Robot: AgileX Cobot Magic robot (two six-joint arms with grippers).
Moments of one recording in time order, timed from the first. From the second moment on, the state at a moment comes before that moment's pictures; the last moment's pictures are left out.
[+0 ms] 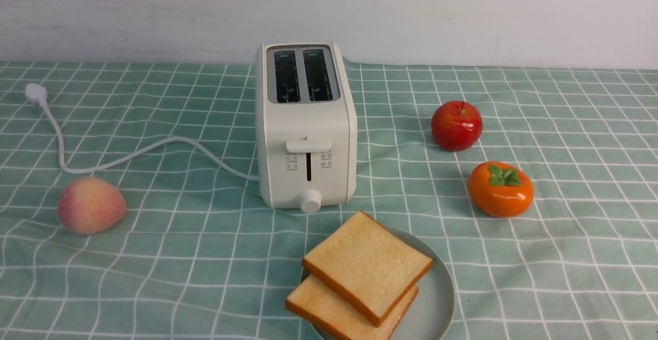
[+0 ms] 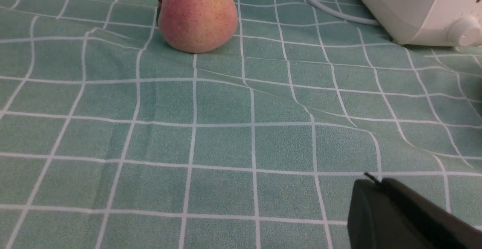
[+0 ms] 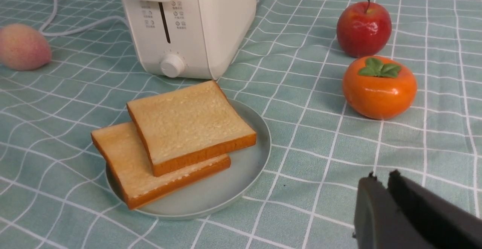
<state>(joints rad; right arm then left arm) 0.22 0.16 -0.24 0.41 0.45 -0.35 -0.19 -0.01 0.03 0.13 0.39 -0.38</state>
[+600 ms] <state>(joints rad) 0.22 0.16 -0.24 0.41 0.45 -0.35 -0.19 -0.01 0.03 0.13 0.39 -0.38</state>
